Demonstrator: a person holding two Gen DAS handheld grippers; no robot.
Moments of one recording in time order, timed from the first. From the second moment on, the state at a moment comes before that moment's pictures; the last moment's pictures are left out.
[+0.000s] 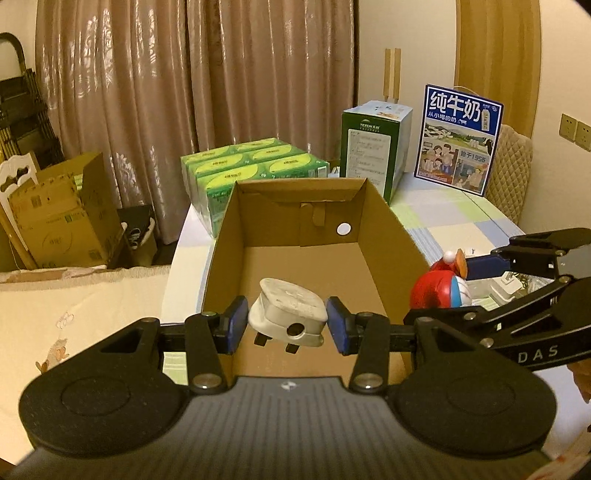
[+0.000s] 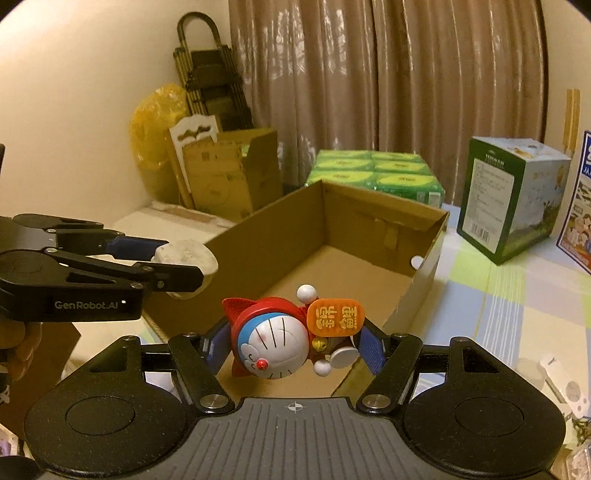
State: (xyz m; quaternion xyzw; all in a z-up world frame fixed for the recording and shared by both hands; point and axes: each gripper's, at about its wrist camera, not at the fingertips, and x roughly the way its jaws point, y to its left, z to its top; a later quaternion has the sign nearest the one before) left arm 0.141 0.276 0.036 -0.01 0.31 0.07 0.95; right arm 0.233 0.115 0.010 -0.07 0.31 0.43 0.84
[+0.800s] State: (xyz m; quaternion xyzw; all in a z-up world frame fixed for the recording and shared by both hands) left arm 0.139 0.275 0.028 -0.01 0.31 0.09 0.95; right arm 0.220 0.110 0.011 -0.06 0.30 0.43 0.85
